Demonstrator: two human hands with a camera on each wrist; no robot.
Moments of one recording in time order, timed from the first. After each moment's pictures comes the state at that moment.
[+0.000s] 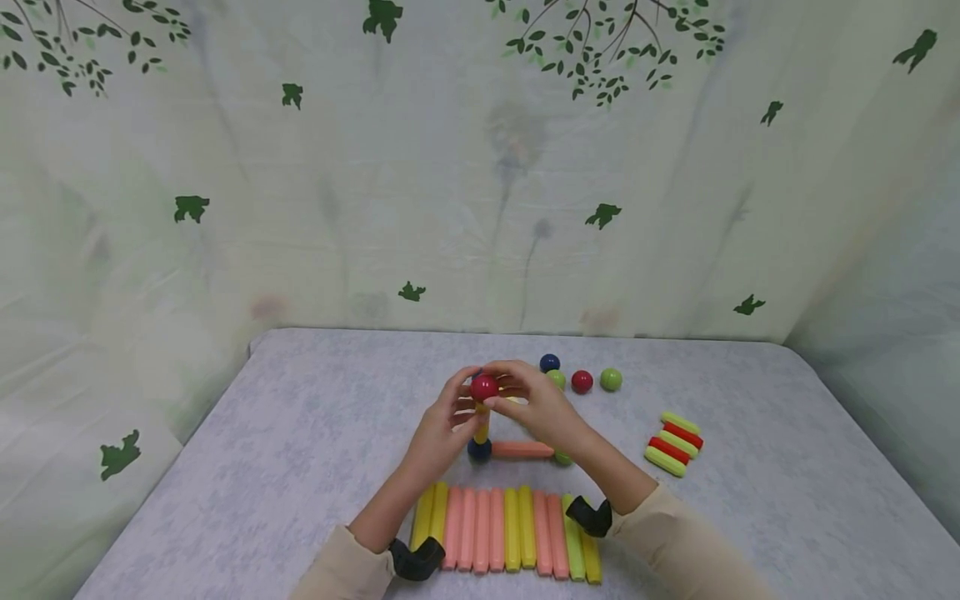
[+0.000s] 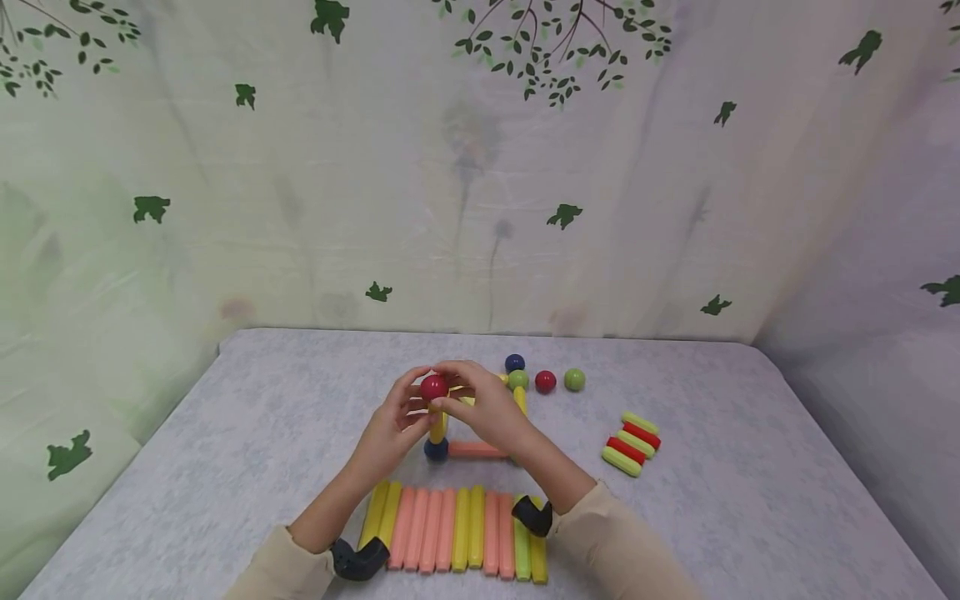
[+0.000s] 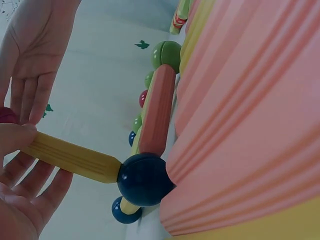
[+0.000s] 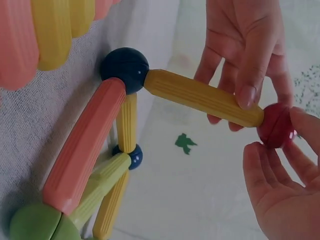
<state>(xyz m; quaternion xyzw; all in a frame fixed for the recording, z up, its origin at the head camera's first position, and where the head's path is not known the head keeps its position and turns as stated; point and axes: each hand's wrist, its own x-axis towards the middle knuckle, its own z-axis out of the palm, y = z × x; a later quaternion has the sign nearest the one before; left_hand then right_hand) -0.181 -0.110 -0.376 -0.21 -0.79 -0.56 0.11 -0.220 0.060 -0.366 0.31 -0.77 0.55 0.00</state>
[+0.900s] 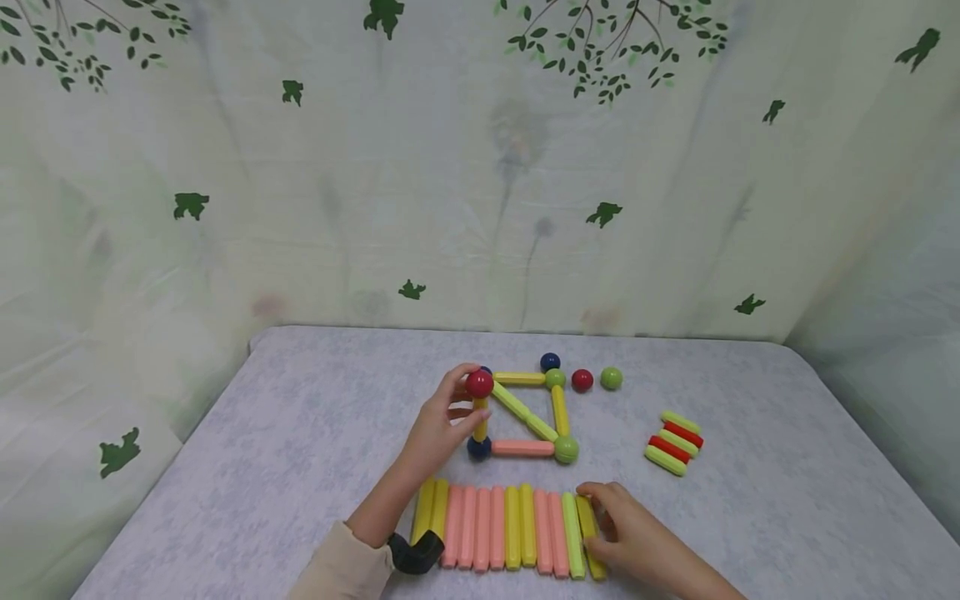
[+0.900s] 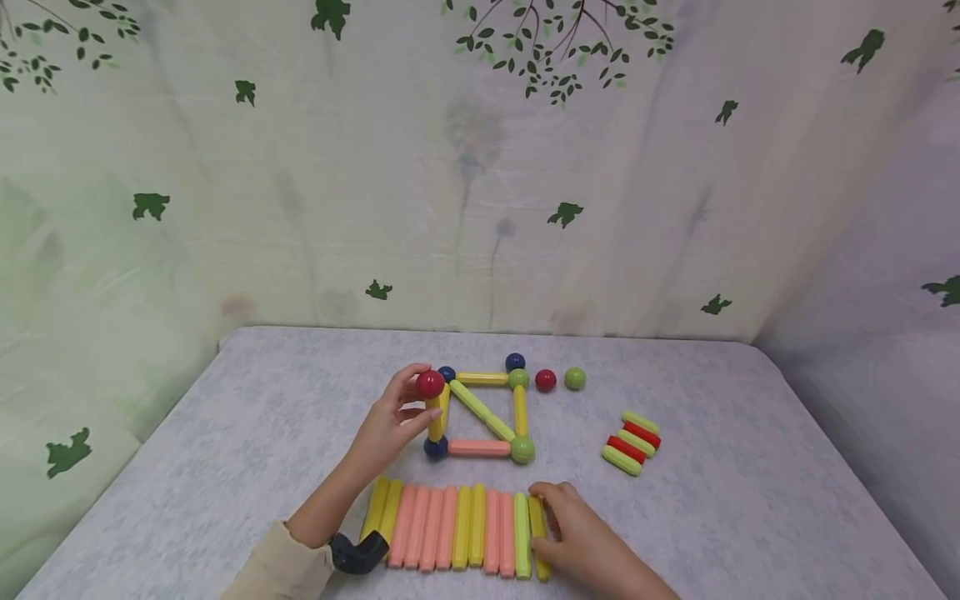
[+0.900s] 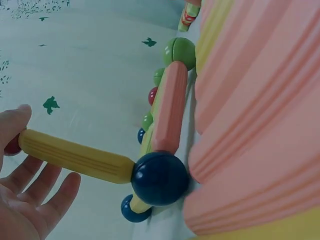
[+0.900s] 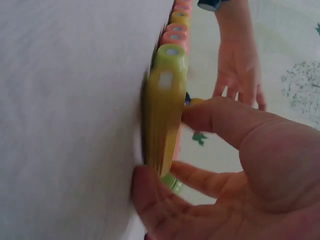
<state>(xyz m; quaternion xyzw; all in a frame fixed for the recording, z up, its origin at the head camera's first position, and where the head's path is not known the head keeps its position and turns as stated) -0.202 -0.117 -0.399 -0.19 -0.80 -0.56 0.10 -0.130 0.152 -0.427 0.12 -0.90 0.36 -0.21</state>
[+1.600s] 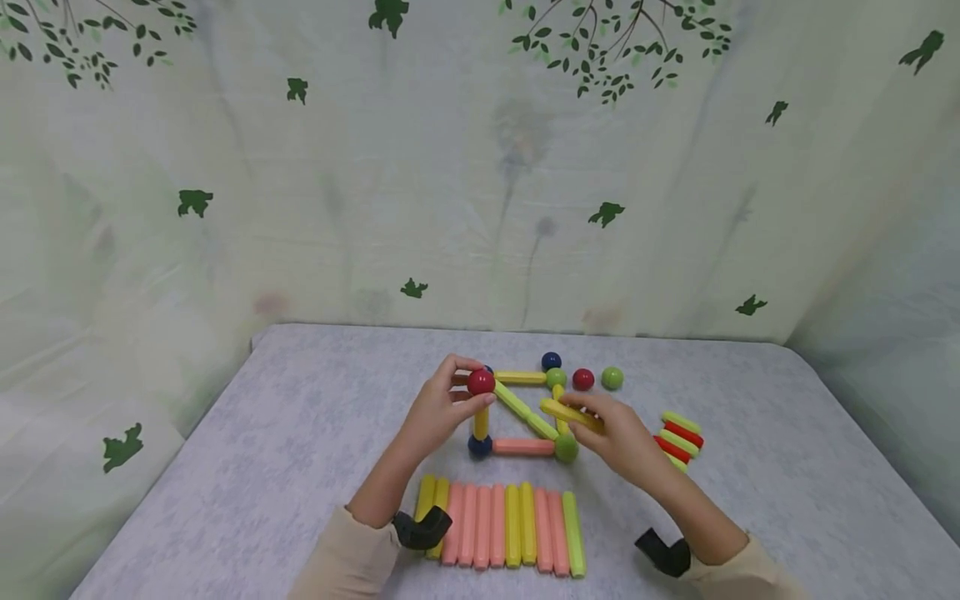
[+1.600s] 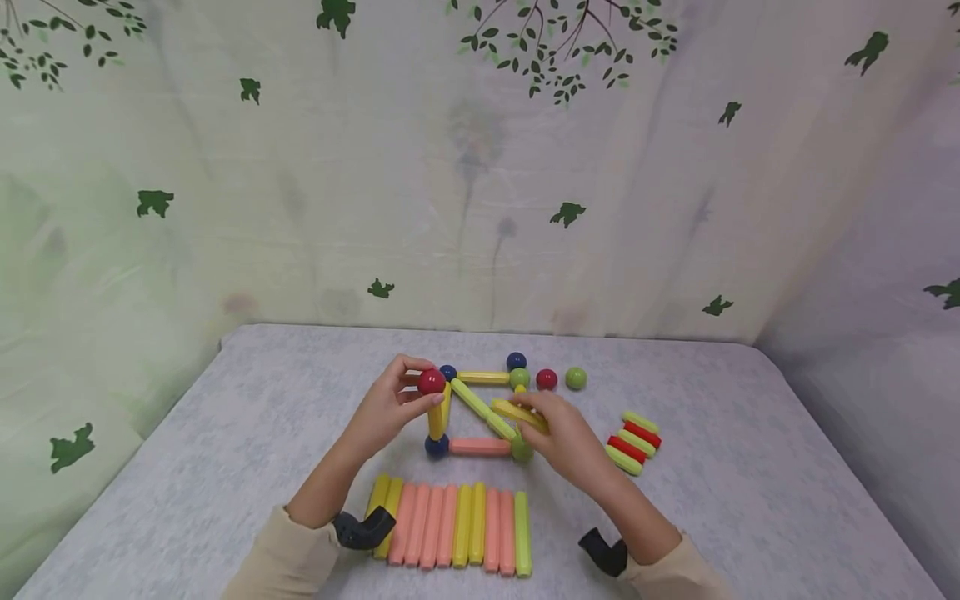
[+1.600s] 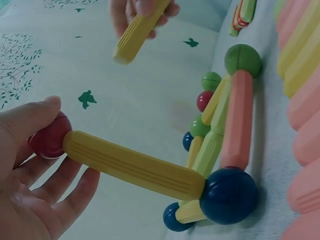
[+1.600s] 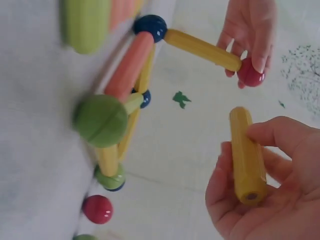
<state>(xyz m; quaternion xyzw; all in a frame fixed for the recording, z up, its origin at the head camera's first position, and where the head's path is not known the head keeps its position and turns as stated) -0.207 -0.117 -0.372 -0.16 -0.80 -0.57 0.05 -0.186 0.132 -0.371 0.20 -0.90 0.39 0.02</state>
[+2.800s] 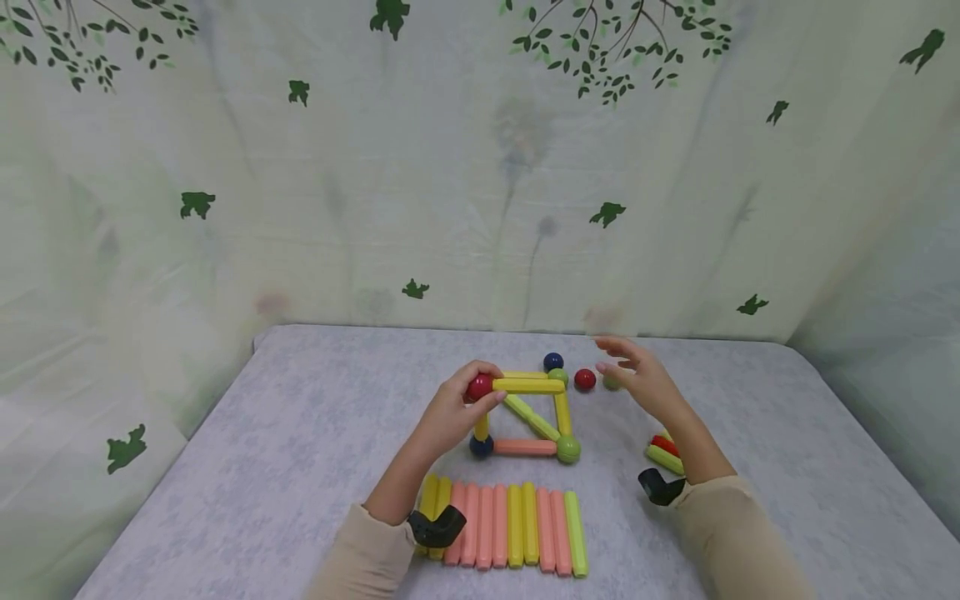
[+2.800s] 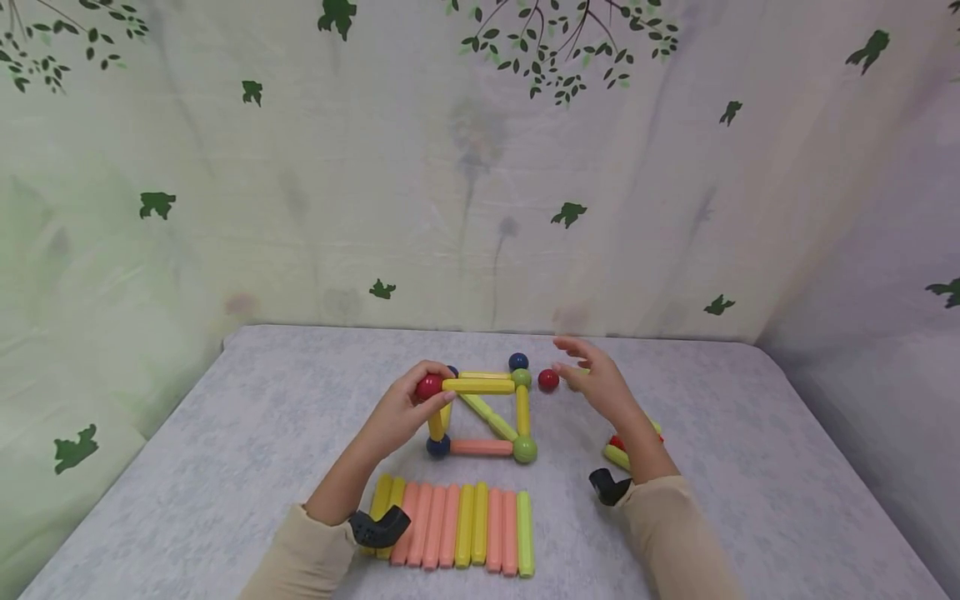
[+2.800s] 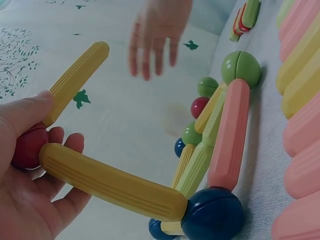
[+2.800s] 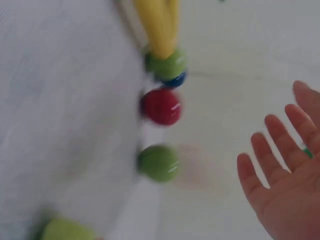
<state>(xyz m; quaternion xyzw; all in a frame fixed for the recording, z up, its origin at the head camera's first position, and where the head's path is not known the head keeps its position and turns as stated) -0.213 -0.108 -0.380 -0.21 -0.82 -0.54 0.05 -0.270 0.183 -0.385 0.17 -0.87 0.46 0.03</state>
